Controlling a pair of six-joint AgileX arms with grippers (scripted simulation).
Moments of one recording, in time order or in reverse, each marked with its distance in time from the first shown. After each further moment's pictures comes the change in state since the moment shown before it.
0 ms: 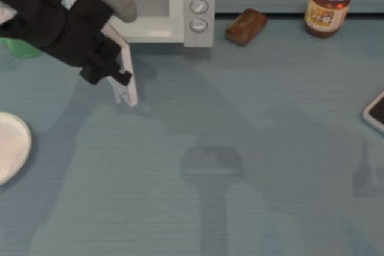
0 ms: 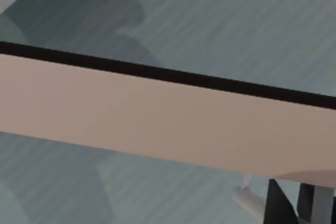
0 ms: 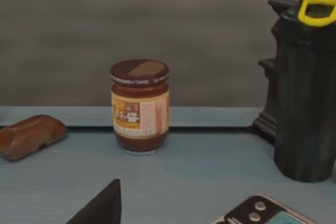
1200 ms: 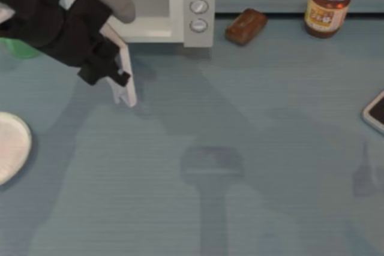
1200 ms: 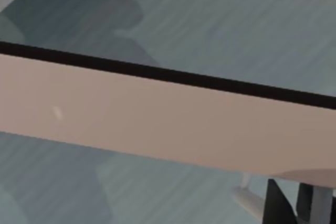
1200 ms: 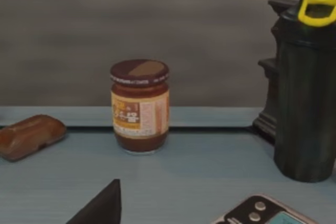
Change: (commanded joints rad) left arm 0.003 0.002 -0.002 -0.005 0.010 0.013; right arm 0.000 0.000 0.000 0.000 0.000 0.000
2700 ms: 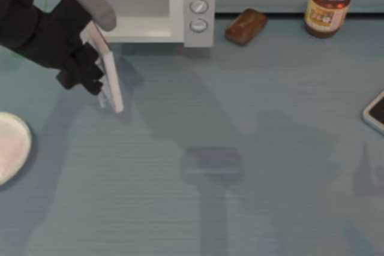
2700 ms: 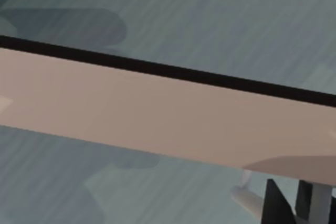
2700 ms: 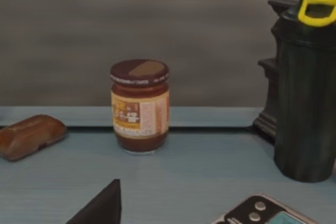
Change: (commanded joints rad) left arm 0.081 -0.018 -0.010 -0.059 0.084 0.191; right arm 0.000 0.000 0.000 0.000 0.000 0.000
